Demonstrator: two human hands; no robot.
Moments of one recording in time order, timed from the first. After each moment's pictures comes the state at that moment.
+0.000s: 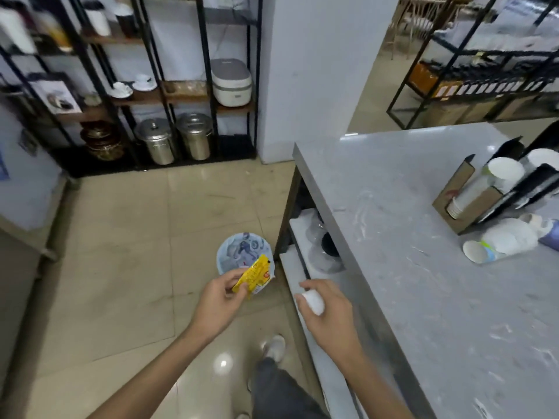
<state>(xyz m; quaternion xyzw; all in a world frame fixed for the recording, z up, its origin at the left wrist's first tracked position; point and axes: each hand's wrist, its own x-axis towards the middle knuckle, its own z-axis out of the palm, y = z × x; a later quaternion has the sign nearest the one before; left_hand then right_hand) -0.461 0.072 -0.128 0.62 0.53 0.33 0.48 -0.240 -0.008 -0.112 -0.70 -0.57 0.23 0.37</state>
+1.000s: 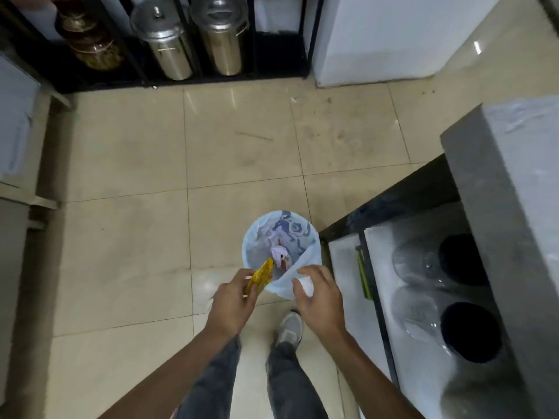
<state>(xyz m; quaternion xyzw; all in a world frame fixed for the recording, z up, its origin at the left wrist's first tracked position) -0.478 0.324 -0.407 0.59 0.67 0.14 0.43 -0.280 0.307 -0.404 -0.74 -0.53 0.36 0.20</state>
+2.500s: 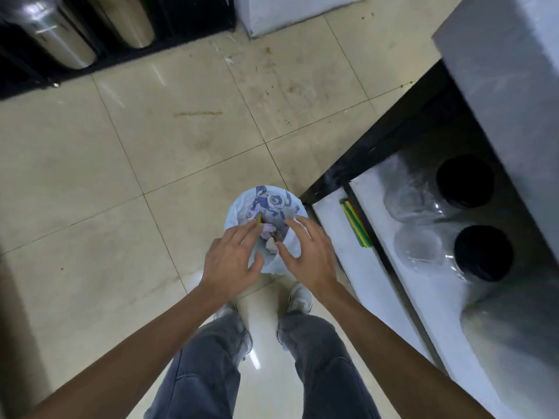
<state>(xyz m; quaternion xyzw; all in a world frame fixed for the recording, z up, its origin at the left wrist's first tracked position) -0.482 0.408 -0.445 0.85 0.46 -0.04 0.26 -0.297 0.333 -0.484 -0.78 -0.55 0.20 0.23</state>
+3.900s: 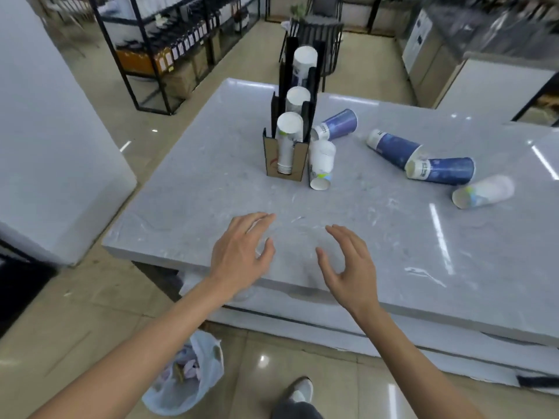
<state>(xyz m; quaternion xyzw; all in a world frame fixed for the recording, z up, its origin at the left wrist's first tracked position) -0.207 0.245 -0.039 0.96 -0.02 0.18 0.24 -0.161 0.009 -0.081 -0.88 -0.19 -0.20 0.38</state>
